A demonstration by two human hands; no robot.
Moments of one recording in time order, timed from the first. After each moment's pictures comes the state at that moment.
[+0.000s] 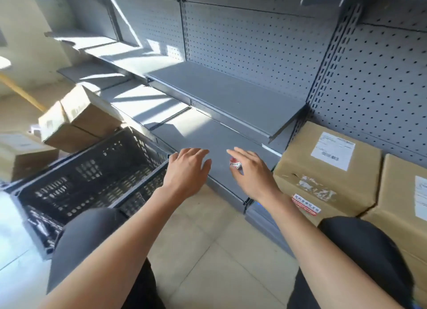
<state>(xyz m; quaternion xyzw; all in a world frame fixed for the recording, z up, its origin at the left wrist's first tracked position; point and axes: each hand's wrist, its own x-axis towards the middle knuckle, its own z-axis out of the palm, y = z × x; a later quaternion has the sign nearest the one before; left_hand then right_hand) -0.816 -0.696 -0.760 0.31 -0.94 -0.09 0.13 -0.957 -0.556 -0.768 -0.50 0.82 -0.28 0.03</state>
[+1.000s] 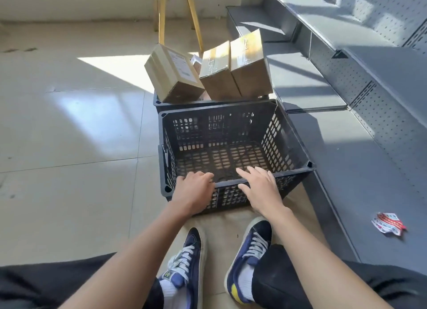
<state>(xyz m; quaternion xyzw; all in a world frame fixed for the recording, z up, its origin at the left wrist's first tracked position) -0.552 -0.841 -0.899 0.63 -0.76 -0.19 -0.02 -0.758 -0.836 -0.912 -0.72 0.67 -0.03 0.17</state>
